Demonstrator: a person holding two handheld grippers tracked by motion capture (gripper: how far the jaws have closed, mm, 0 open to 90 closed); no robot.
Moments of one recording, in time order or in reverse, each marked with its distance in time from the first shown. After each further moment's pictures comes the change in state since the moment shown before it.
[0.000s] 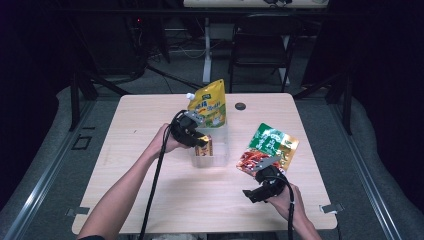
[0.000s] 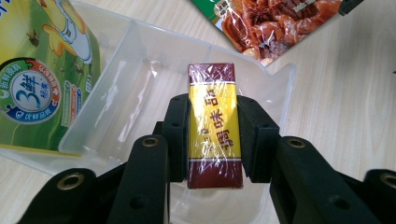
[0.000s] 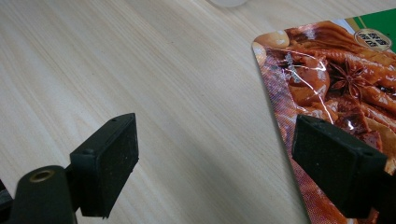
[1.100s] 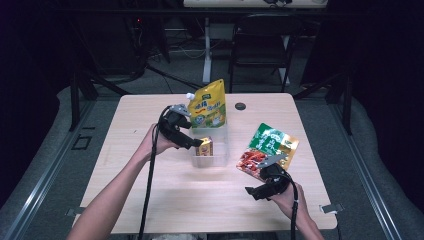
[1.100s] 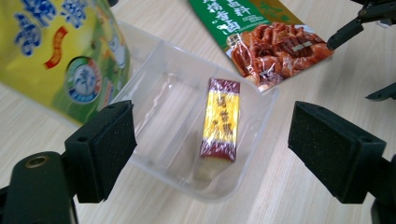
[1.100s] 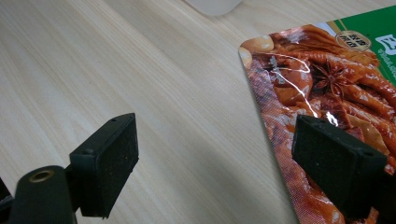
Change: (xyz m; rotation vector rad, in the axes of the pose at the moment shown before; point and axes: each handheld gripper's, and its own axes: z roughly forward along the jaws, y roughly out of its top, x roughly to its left) left arm -0.014 -0.009 -0.046 -0.108 0.073 -0.130; right arm -0.009 -0.002 -0.008 -0.031 0.003 0.040
